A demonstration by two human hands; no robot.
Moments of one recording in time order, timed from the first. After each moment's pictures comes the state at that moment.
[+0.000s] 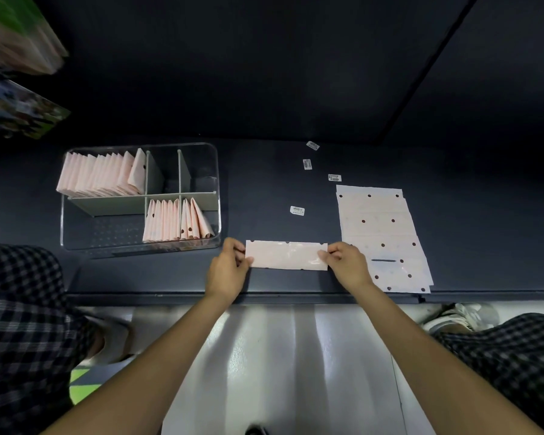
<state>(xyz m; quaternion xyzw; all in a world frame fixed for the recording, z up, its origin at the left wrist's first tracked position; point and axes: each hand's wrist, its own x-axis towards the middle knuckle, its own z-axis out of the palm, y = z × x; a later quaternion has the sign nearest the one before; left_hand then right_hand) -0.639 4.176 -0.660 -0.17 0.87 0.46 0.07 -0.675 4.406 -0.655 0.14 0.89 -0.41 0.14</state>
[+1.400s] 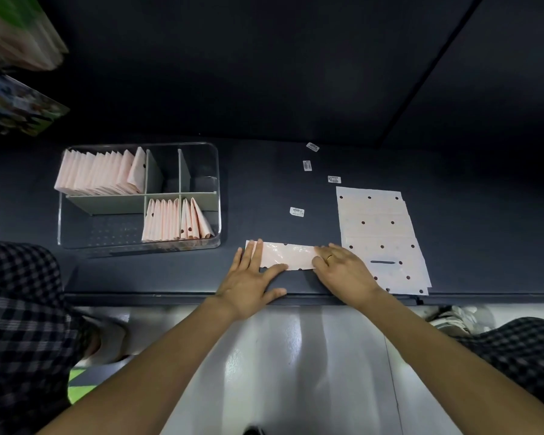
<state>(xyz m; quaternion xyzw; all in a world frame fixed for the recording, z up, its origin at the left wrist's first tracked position) -0.631 4.188 -0.671 0.19 0.96 0.10 0.18 -0.668 4.414 -0.653 -0.34 0.94 0.06 -0.07</state>
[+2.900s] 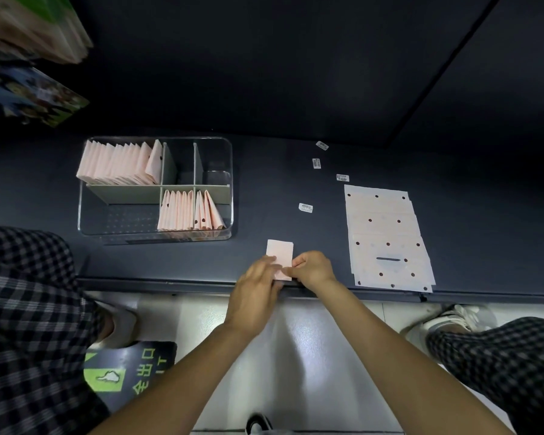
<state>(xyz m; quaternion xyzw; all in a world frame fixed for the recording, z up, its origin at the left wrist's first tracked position) -0.583 4.201 -0.659 0.06 0.95 0.32 0.01 -0.658 4.332 -0.646 0.14 0.88 -0.35 0.28</state>
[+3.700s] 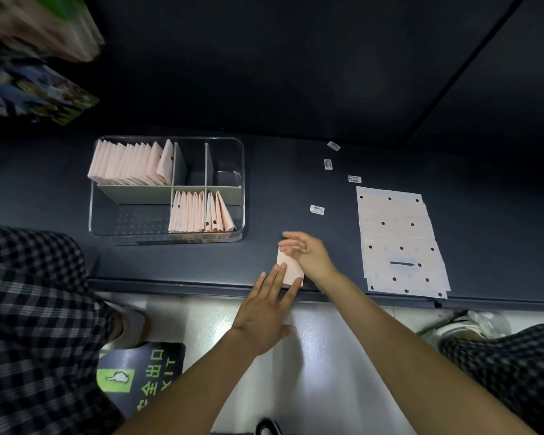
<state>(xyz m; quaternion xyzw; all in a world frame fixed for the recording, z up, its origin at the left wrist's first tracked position) -0.572 4.193 -0.678 0.21 0.96 0.06 0.17 -0.673 4.306 -0.637 0.04 0.83 -0.52 0.21</state>
